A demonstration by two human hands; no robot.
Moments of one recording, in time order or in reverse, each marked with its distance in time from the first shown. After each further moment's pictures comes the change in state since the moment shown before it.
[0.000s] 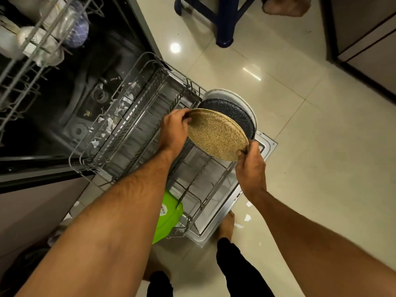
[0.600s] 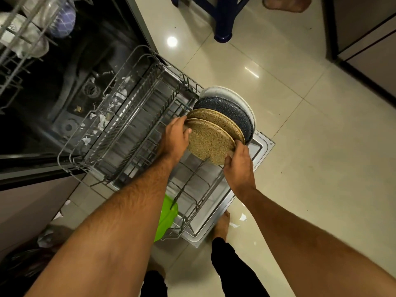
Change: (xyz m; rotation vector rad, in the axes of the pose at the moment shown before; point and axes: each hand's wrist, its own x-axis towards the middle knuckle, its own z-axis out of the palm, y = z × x) left_hand -0.011 -0.013 0.027 0.097 -0.104 -0.100; right_hand 0.010 0.000 0.024 -0.180 -0.137 0.046
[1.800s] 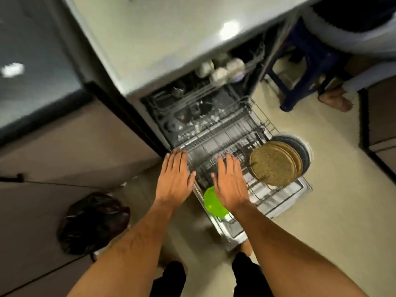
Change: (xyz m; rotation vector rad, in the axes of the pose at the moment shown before) left_hand -0.311 -0.156 -0.263 0.504 0.314 0.014; right_hand -0.245 -0.254 0.056 -0.625 -0.077 -0.743
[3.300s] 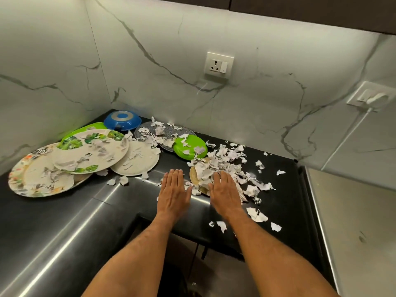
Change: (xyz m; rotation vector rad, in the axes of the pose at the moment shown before) left_hand -0.148 -0.497 -0.323 0.017 0.466 -0.933; right_hand 0.161 -0.654 -0.209 -0.107 0.256 -0.925
